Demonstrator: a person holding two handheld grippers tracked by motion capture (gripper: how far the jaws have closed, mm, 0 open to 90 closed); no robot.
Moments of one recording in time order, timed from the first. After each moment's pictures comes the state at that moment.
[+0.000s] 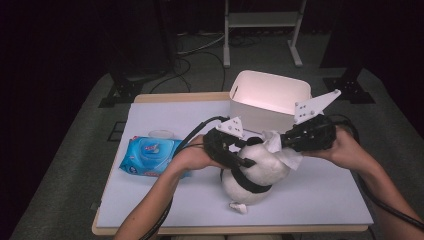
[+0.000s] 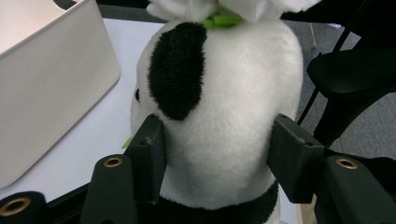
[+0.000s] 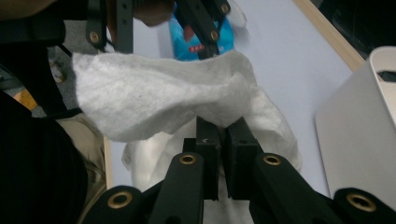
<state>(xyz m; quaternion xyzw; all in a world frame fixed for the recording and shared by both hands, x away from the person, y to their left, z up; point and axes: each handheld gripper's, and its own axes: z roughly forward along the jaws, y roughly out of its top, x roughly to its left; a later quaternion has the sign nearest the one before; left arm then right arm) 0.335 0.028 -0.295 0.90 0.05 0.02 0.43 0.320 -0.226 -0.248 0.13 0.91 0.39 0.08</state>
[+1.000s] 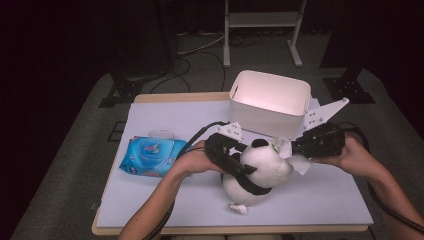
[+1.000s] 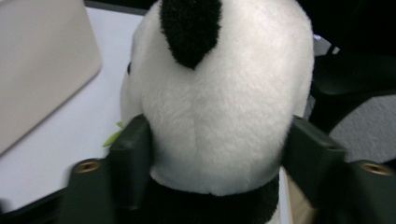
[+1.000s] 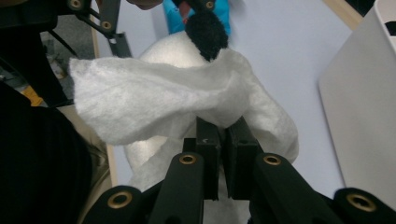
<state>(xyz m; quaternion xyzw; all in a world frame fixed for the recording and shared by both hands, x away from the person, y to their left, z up) 0.342 0.025 -0.318 0.89 0.06 -0.01 0.45 0.318 -0.249 -0.270 0.16 0.91 0.38 0.06</state>
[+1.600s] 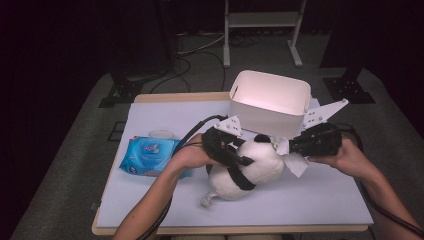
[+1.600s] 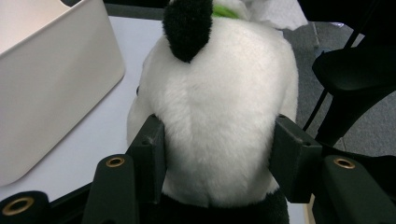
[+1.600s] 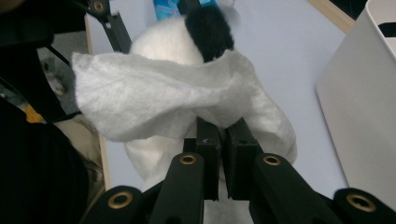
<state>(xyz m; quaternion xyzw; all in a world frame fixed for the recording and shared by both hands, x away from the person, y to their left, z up) 0.340 0.026 -0.299 0.90 0.05 0.03 0.43 0.325 -0.250 -0.280 0.18 0.89 0.41 0.06</state>
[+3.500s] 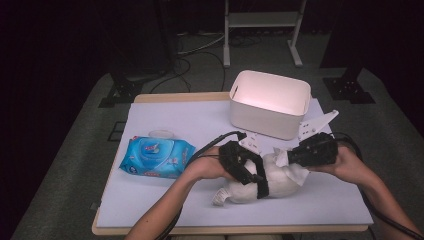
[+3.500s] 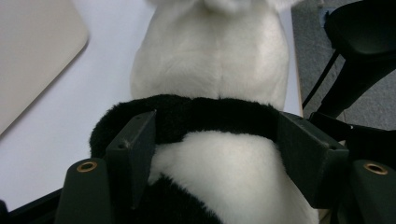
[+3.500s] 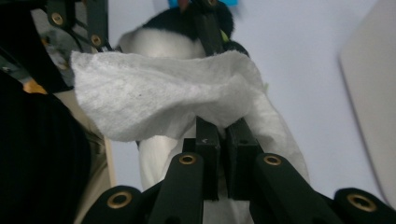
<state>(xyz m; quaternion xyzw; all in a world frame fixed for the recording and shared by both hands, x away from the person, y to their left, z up) 0.329 -0.013 -0.336 0.93 0.04 0.01 0.36 0.321 -0.248 -0.307 0.17 0.91 0.37 0.04</state>
